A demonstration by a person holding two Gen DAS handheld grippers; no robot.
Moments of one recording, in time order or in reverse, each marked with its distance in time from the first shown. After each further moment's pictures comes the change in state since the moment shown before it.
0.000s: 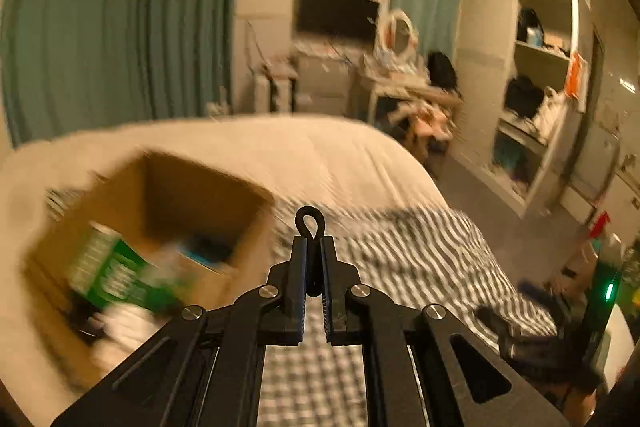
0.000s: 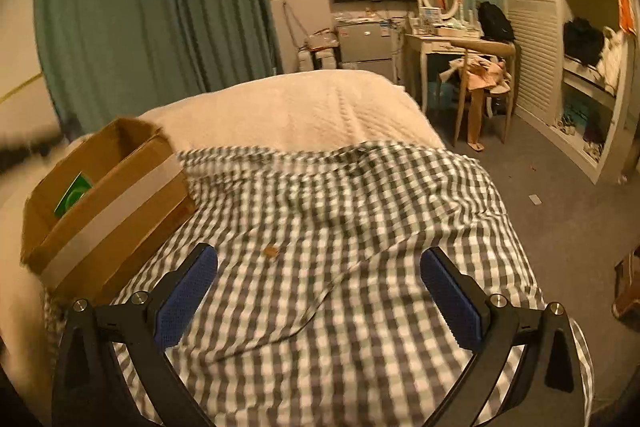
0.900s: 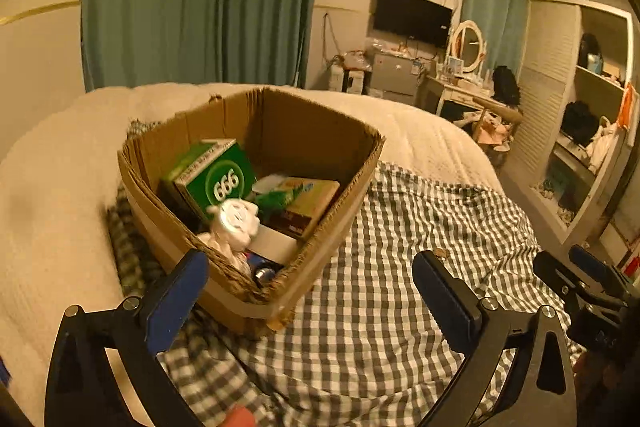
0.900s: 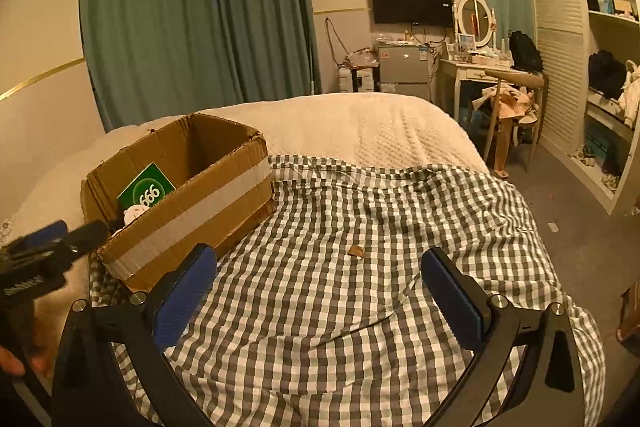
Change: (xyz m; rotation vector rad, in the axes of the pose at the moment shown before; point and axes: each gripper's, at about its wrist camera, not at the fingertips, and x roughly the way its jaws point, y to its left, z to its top) left arm -0.032 0.047 -0.083 -0.161 0.031 0.190; right arm -0.047 0.081 -0.008 -0.077 -0.067 0.080
